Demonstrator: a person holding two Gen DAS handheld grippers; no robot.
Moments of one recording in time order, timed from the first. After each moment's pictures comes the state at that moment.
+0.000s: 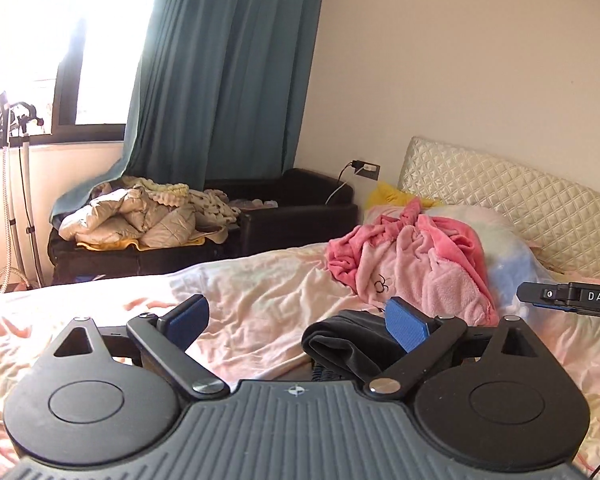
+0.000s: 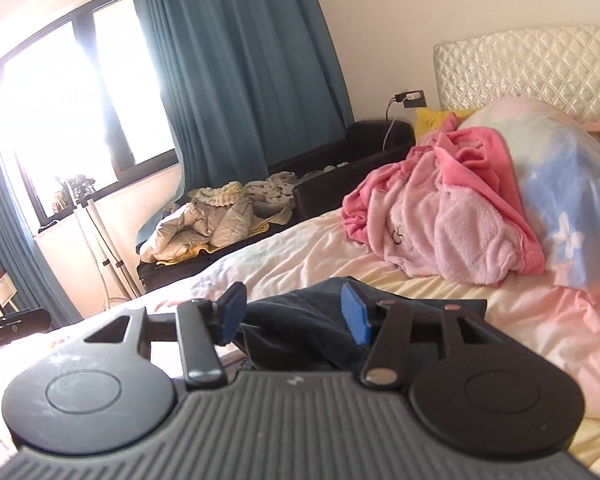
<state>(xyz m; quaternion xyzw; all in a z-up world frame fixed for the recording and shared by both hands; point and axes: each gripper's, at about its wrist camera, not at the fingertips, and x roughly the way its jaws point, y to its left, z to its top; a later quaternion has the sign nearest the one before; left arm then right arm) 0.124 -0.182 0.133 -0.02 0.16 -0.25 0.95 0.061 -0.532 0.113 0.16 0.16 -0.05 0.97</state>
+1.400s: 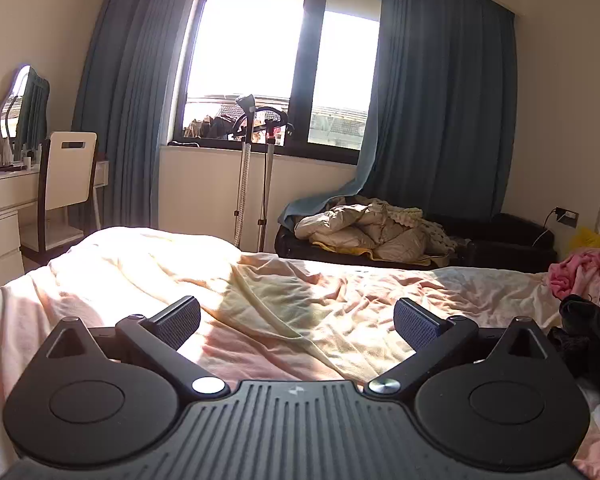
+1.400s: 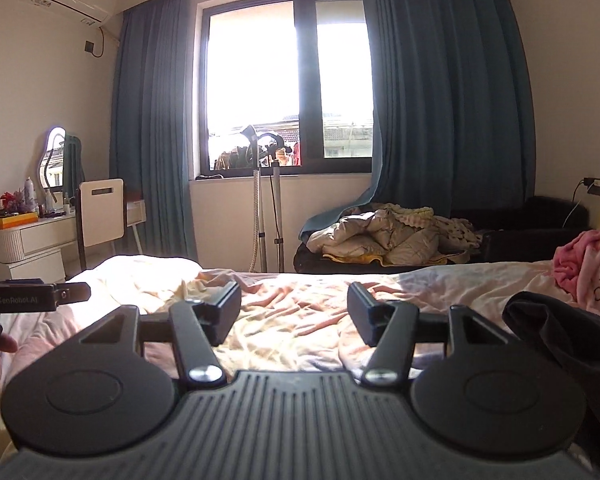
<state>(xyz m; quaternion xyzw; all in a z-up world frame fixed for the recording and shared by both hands) 0.022 0.049 0.030 -0.06 0.11 0.05 0.99 0.045 -0.259 0.042 0.02 0.08 0.17 0.98</state>
